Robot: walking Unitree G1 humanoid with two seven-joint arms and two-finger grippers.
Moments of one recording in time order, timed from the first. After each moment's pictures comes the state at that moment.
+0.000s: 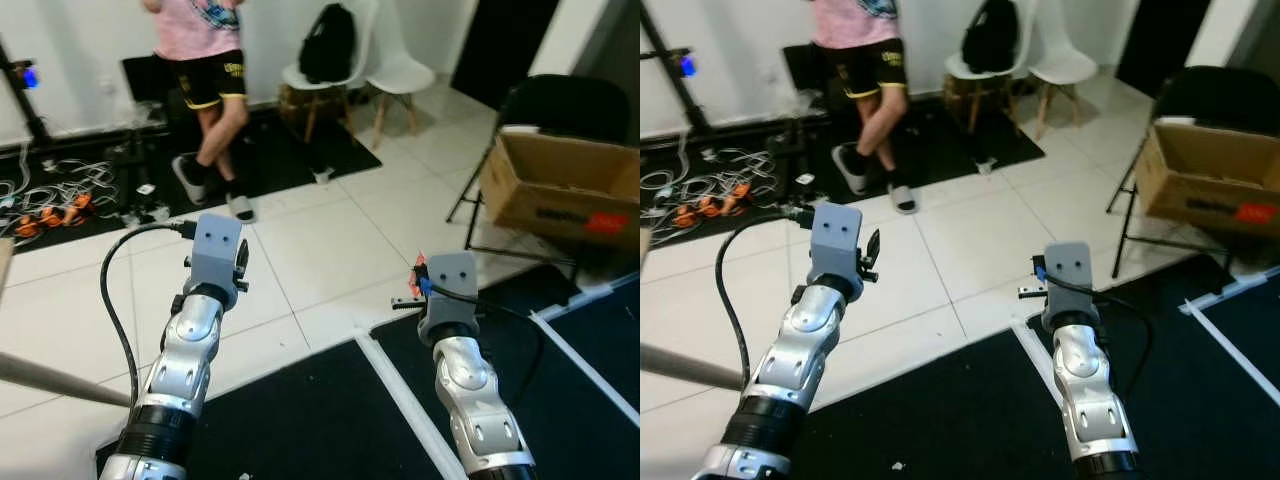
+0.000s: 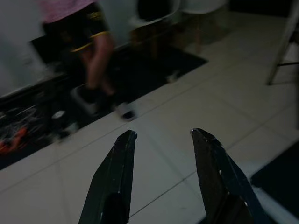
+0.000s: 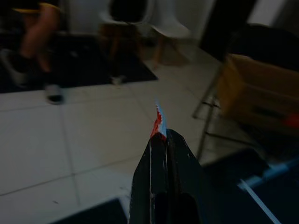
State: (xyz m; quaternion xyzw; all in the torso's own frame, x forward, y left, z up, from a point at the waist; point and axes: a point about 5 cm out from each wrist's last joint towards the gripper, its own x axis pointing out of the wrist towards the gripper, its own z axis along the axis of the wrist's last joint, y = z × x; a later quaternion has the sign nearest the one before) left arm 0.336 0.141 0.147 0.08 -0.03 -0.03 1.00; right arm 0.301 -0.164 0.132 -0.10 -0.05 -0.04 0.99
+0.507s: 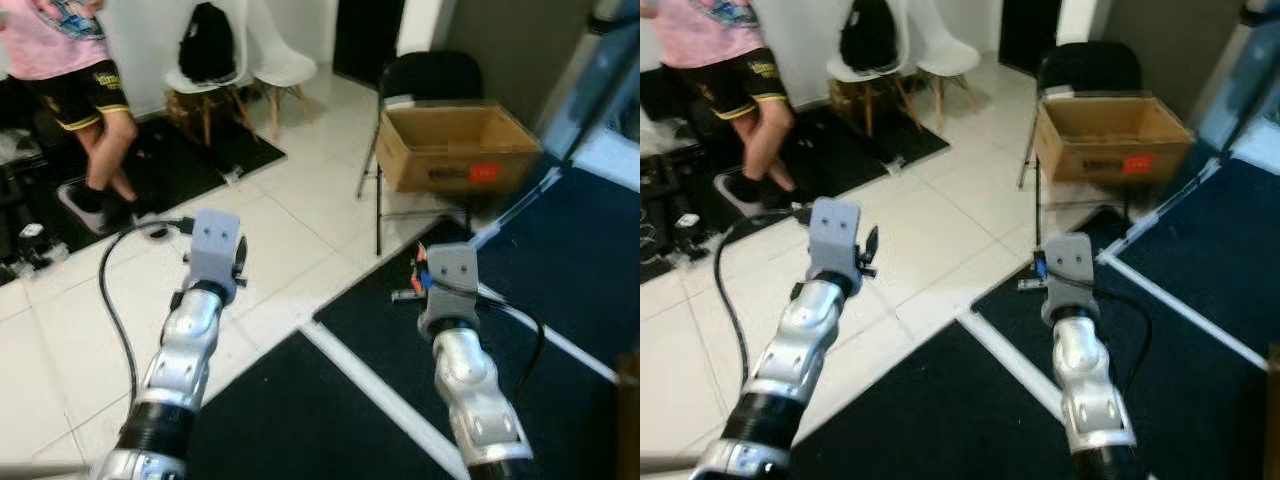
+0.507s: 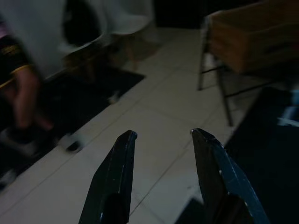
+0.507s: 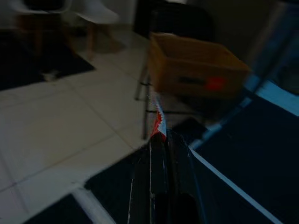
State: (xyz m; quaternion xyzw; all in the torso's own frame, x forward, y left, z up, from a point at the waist) left arm 0.339 0.142 0.151 0.08 -0.04 -0.03 1.00; right arm 0.305 -0.166 0.135 -0.10 -0.05 -0.05 0.99
